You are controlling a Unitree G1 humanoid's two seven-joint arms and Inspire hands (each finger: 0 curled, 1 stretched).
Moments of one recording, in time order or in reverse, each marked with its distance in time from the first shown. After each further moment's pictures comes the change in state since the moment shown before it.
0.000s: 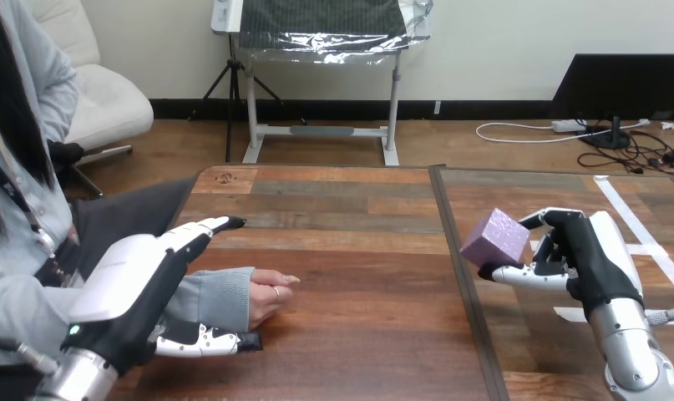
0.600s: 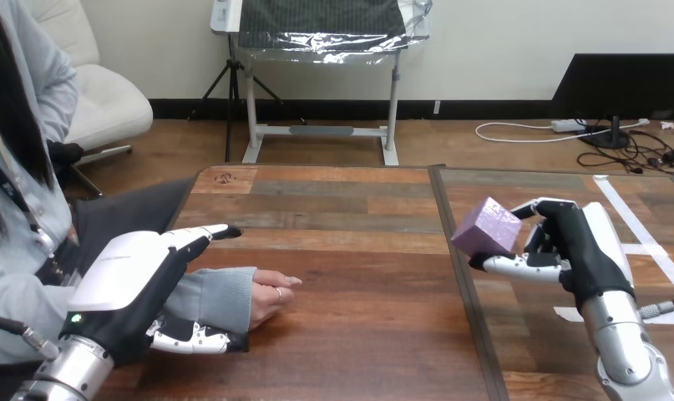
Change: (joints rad) left arm -0.083 0.077 -0.076 0.136 0.074 0.007 0.083; right arm 0.004 0.022 -0.013 -0.054 0.000 0.000 0.008
